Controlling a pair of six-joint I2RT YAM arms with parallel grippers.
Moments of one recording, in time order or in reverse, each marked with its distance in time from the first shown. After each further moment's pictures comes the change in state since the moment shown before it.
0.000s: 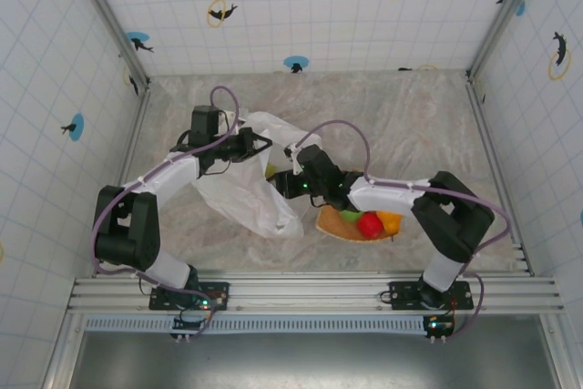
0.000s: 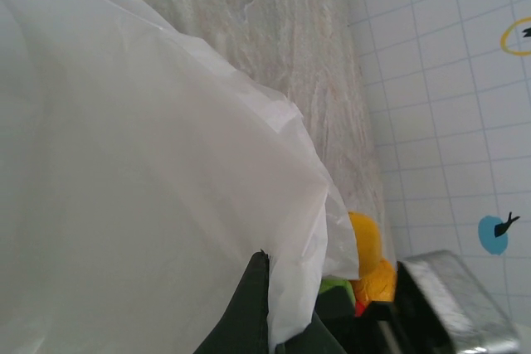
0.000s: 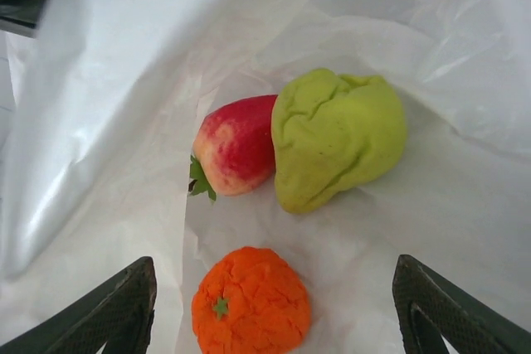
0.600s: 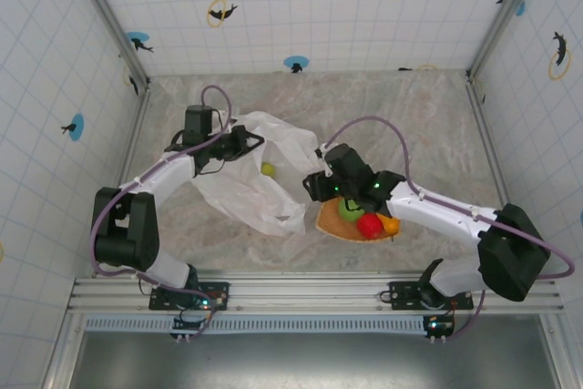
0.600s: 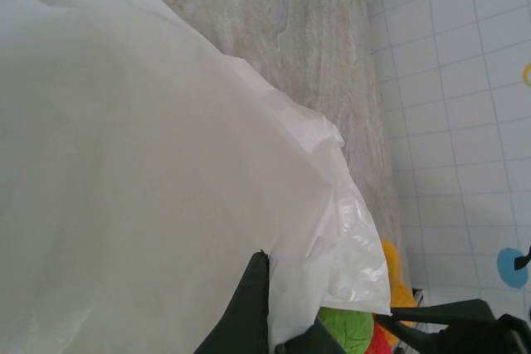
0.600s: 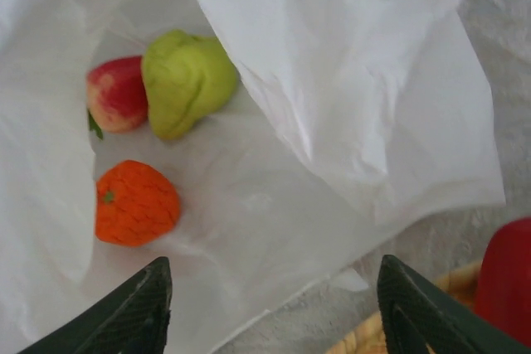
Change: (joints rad) left arm 0.042 -0.006 0.000 -0.017 -0.039 0.000; right arm -0.045 -0.323 -0.079 -0.414 0.177 -0.098
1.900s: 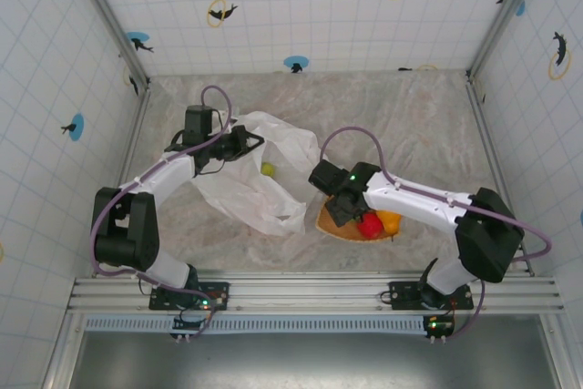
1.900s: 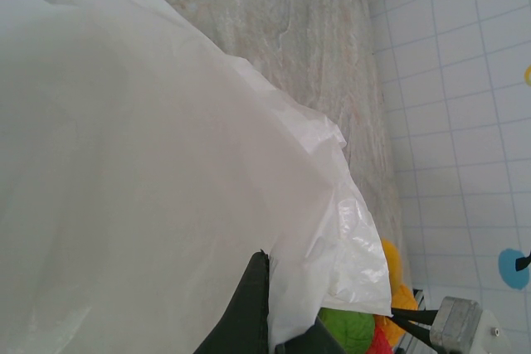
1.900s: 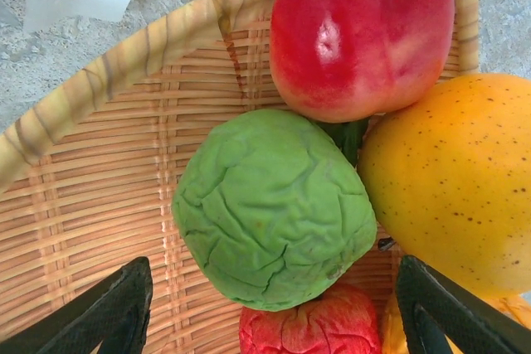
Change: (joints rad) left arm 0.000 0.000 0.000 -0.003 -0.003 0.000; right arm 0.084 0.165 0.201 -0.720 0.283 -0.084
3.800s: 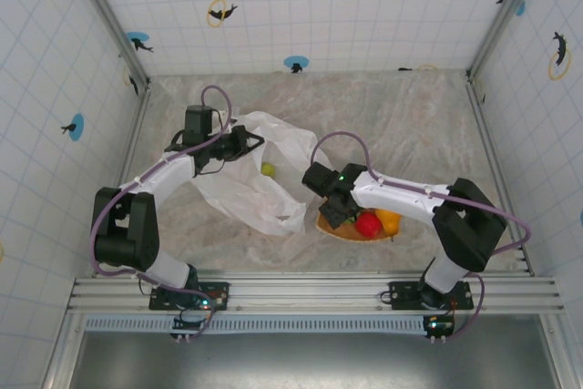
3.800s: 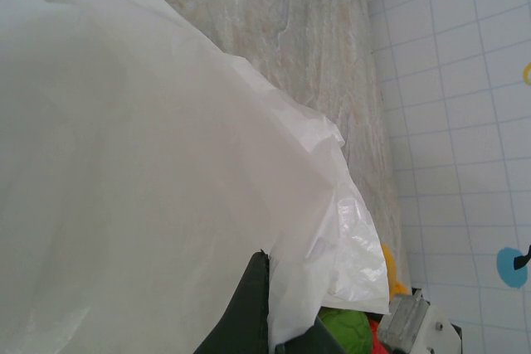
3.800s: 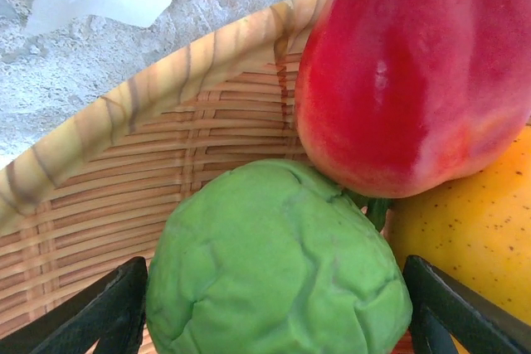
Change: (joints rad) left arm 0.000 0.000 0.000 0.000 0.004 -0.001; right arm 0.001 0.102 -0.001 0.075 -0.016 -0.079
